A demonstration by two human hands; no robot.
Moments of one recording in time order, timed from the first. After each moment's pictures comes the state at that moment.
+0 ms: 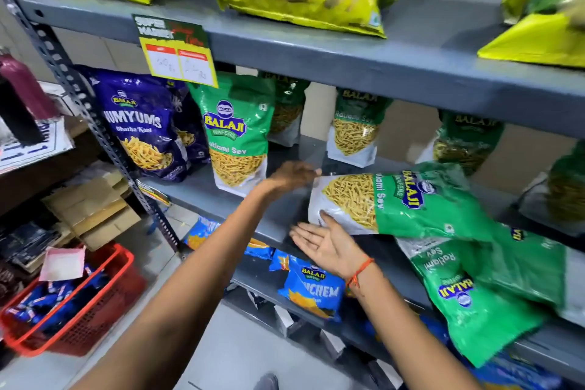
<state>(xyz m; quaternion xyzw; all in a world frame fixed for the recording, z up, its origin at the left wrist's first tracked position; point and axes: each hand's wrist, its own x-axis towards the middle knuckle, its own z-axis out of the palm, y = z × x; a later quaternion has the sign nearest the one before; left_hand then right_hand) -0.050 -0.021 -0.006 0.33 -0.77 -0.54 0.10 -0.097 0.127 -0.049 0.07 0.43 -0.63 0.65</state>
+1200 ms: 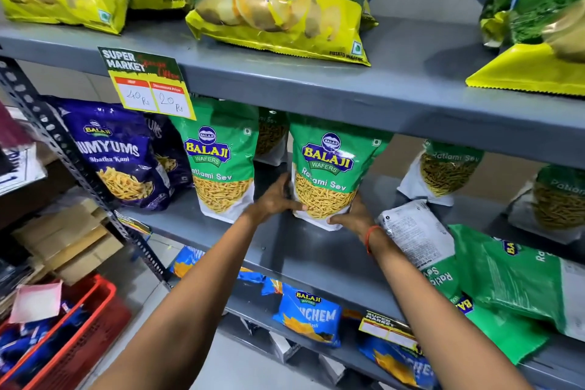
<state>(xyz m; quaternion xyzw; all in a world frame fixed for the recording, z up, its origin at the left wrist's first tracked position) -0.074 -0.071 -0.055 0.29 -0.73 -0.61 0.12 -0.200 0.087 -0.045 -0.29 0.76 -0.50 0.30</state>
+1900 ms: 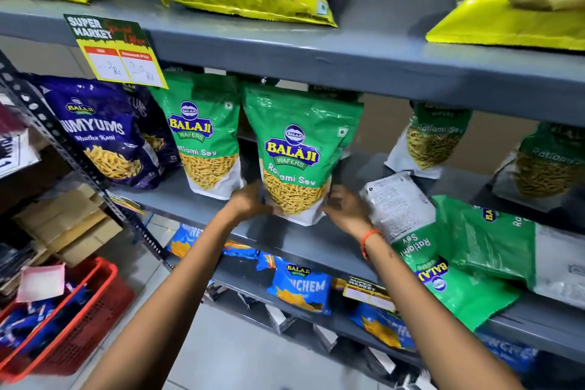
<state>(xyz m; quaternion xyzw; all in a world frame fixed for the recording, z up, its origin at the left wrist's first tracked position) -0.019 -0.020 -0.044 0.39 -0.84 -0.38 0.01 -0.177 0.134 -0.054 -0.34 0.77 -0.45 0.29</state>
